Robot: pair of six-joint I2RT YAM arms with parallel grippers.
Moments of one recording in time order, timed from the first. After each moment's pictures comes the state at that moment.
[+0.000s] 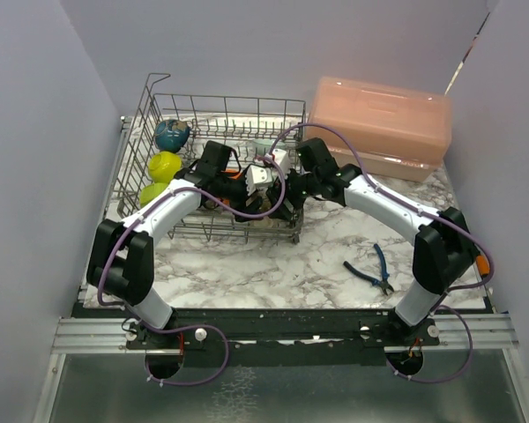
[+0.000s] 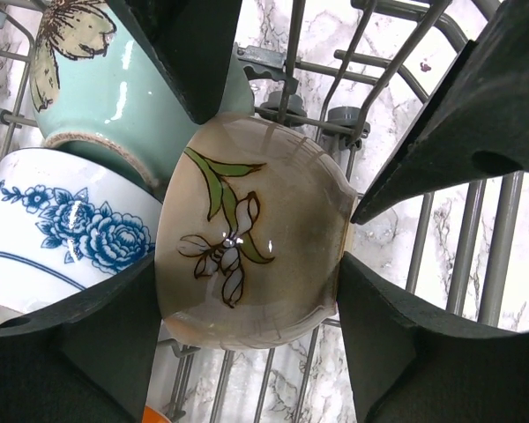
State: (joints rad) left arm -0.42 1.60 1.17 -0.47 0.78 0.74; right arm 0.65 1.70 1.34 -0.44 -0.47 -0.28
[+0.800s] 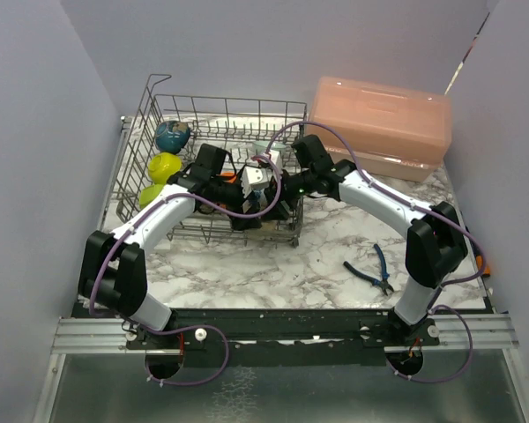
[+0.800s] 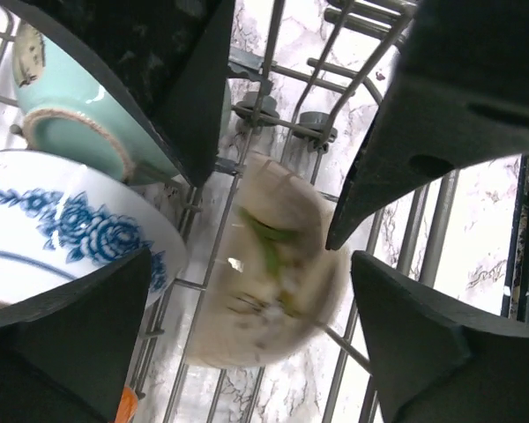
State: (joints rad) left arm -0.41 1.52 1.14 -0.52 0.81 0.68; right arm 0.65 1.76 1.40 -0.47 -0.67 -0.31
